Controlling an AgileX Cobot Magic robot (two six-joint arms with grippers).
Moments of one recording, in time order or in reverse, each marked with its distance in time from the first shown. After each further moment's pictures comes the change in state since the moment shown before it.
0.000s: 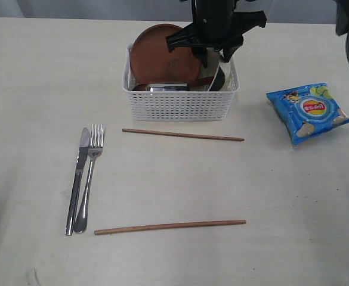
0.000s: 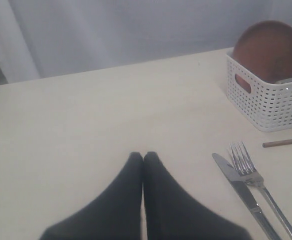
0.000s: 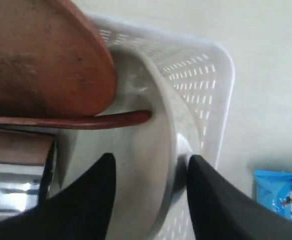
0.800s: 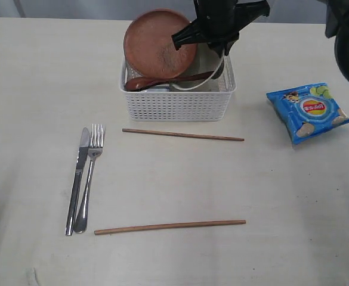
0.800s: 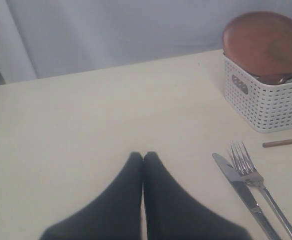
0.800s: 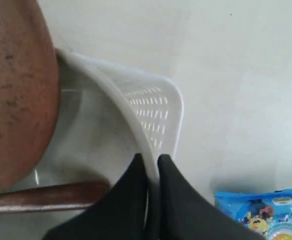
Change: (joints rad) left arm 0.000 0.000 0.000 0.000 0.000 0.000; right arm 0.003 0.024 -0.051 -0.109 0.011 -0.021
